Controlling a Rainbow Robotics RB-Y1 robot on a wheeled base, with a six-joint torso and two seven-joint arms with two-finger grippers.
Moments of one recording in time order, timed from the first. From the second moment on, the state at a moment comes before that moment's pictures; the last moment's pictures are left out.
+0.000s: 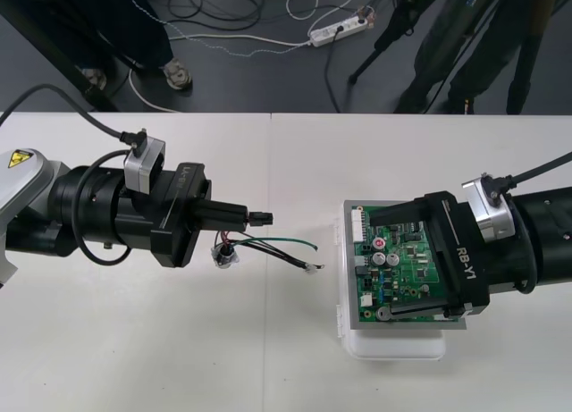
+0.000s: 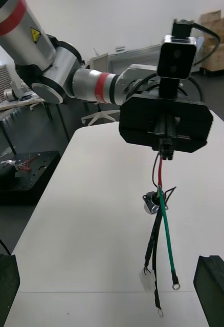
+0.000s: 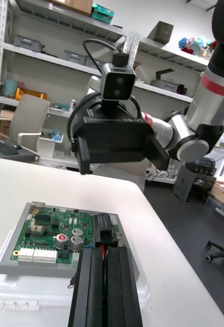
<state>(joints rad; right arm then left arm) -0.10 -0.52 -0.11 -2.01 1.24 -1.56 -0.39 -0.37 0.71 -0.35 -1.56 -0.76 -1.34 -0.02</state>
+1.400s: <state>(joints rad) -0.13 -0.78 -0.26 -2.02 1.73 -1.56 -0.47 -0.36 0.51 -0.31 -1.13 -1.02 -1.49 -0.36</state>
